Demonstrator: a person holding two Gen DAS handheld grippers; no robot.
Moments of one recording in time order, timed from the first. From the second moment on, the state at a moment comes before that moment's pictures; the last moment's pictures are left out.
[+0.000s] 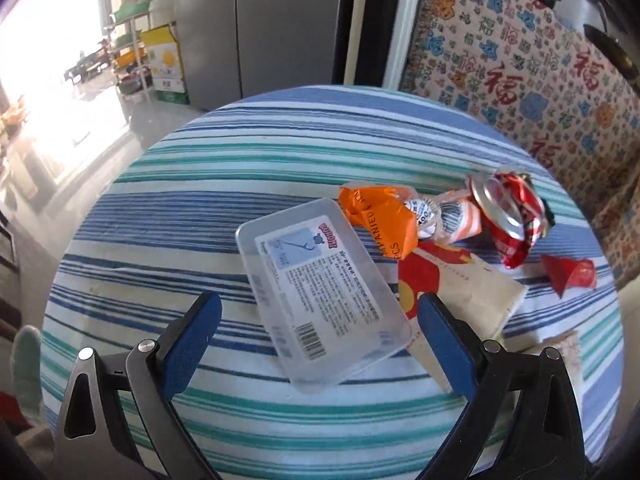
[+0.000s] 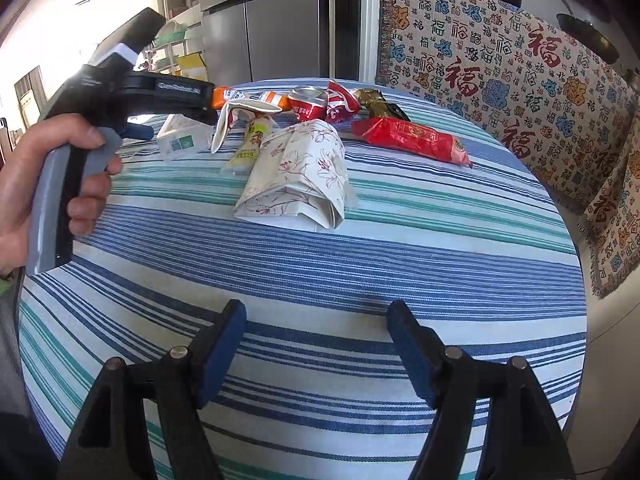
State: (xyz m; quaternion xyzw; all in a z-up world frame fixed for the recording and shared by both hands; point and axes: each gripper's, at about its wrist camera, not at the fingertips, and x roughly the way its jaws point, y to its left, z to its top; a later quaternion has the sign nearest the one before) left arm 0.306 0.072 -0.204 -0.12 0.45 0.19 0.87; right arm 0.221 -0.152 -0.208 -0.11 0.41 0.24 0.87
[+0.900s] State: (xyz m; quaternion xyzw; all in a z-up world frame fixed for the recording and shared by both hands) left arm 0.202 0.072 -0.208 -0.06 0.45 0.03 0.89; right arm 0.247 -0.147 -0.192 -0.04 0.44 0.26 0.86
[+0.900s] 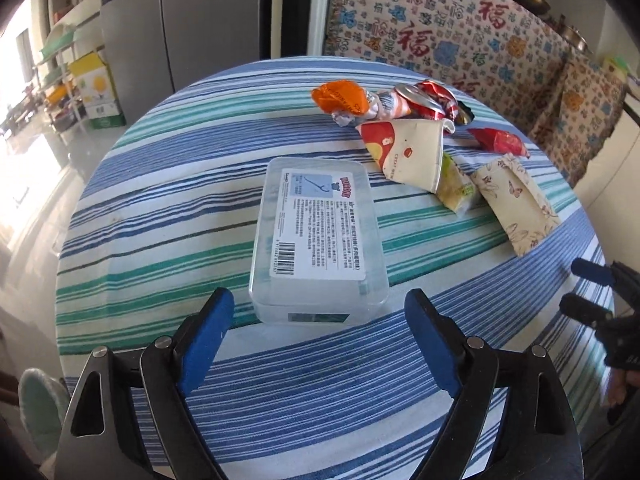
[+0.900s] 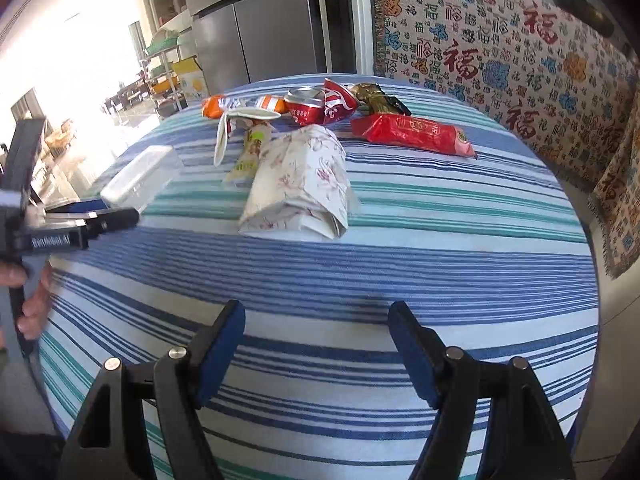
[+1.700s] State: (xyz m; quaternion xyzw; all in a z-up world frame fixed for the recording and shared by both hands) left arm 0.204 0.074 -0.191 -0.07 0.46 0.01 0.88; right arm 0.301 -0.121 -0.174 -0.08 0.53 0.23 0.81
